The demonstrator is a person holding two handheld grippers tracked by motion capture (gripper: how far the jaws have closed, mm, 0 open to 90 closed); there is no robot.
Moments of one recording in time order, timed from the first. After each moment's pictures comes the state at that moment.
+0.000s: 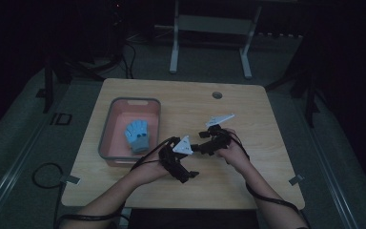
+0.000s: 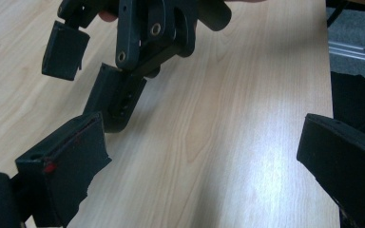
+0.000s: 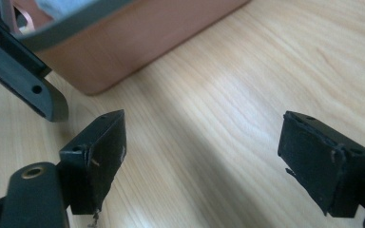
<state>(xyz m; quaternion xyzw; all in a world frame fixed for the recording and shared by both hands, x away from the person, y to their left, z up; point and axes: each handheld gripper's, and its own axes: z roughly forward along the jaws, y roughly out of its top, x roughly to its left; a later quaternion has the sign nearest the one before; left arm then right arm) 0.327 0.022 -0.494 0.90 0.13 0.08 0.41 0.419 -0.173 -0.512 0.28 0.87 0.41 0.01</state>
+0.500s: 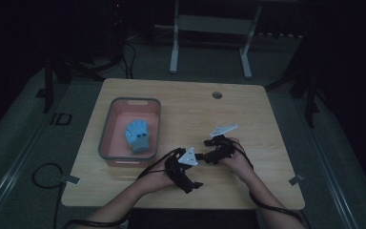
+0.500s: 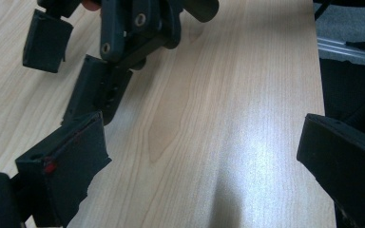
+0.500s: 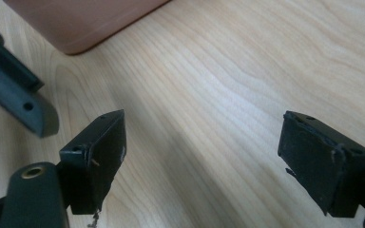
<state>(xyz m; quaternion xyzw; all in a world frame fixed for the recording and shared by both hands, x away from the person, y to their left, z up) 0.317 0.008 -0.527 0.90 0.12 0.05 0.41 0.405 -0.192 -0.542 0.28 0.87 0.39 0.02</state>
